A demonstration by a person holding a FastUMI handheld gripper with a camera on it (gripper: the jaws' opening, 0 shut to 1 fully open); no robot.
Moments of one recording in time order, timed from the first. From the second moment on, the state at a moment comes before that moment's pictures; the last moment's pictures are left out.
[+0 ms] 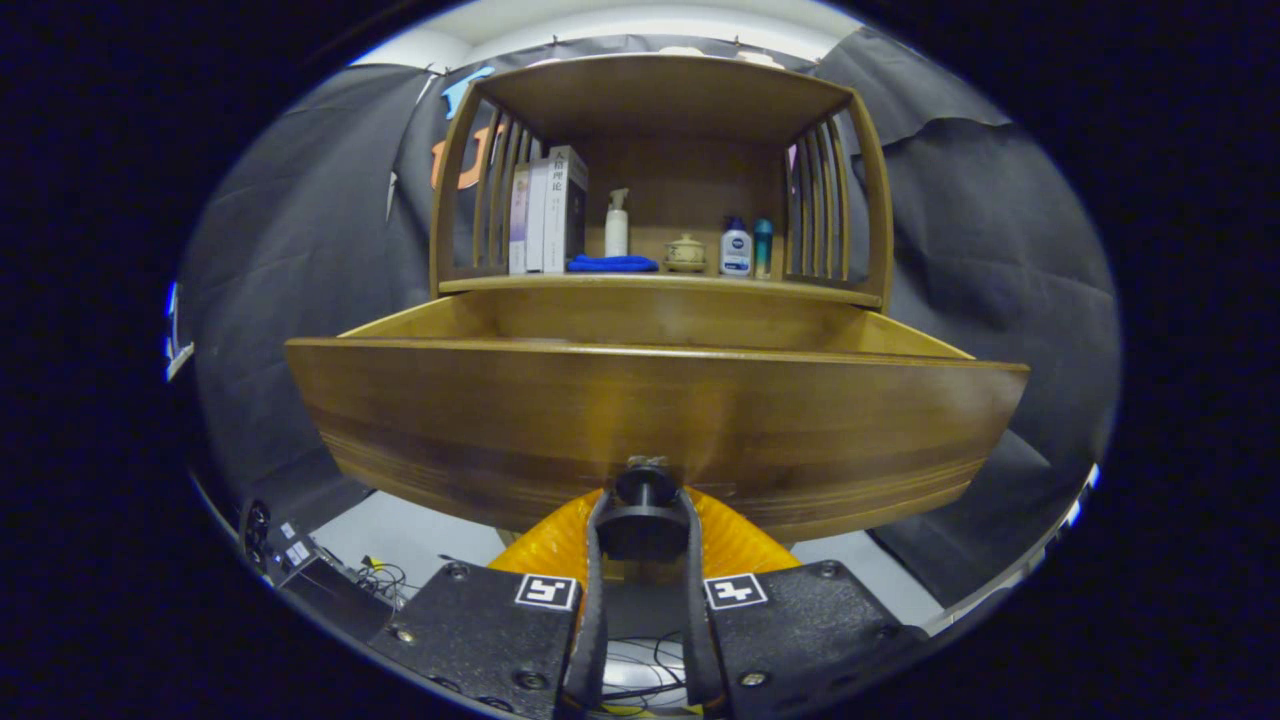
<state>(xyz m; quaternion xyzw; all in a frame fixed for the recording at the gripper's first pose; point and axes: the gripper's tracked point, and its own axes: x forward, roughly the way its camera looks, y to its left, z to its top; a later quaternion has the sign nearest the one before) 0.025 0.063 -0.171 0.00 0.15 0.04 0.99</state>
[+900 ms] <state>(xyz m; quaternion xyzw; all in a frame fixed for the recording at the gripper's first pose) 0.008 0.015 -0.053 0.05 0.05 0.03 1.00</state>
